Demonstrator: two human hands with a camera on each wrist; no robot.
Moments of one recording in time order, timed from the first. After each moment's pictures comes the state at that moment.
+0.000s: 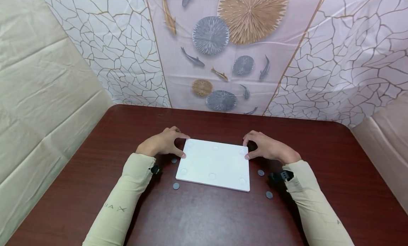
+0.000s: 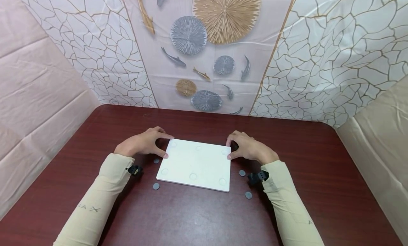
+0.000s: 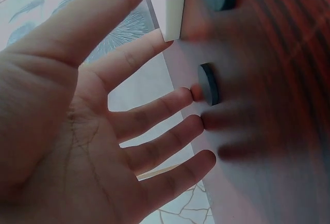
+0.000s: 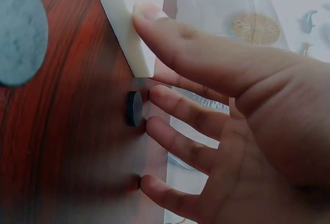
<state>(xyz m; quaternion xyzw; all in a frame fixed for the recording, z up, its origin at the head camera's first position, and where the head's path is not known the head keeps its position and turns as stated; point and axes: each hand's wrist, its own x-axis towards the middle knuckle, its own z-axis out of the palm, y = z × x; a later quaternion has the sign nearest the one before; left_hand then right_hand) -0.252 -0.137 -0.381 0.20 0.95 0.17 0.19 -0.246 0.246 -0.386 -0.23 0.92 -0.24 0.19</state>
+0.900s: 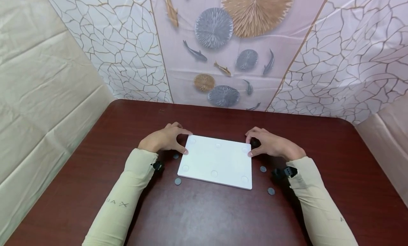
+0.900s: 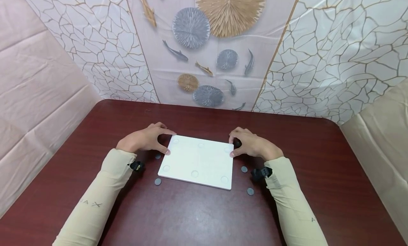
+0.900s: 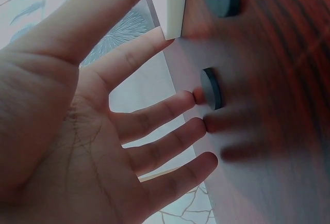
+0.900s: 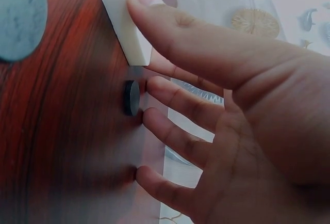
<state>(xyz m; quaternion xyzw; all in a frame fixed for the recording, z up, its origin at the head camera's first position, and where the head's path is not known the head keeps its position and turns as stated) -0.253 -0.135 -0.383 0.19 0.95 0.17 0.20 -0.245 0.248 -0.384 -0.23 0.92 -0.25 0.21</state>
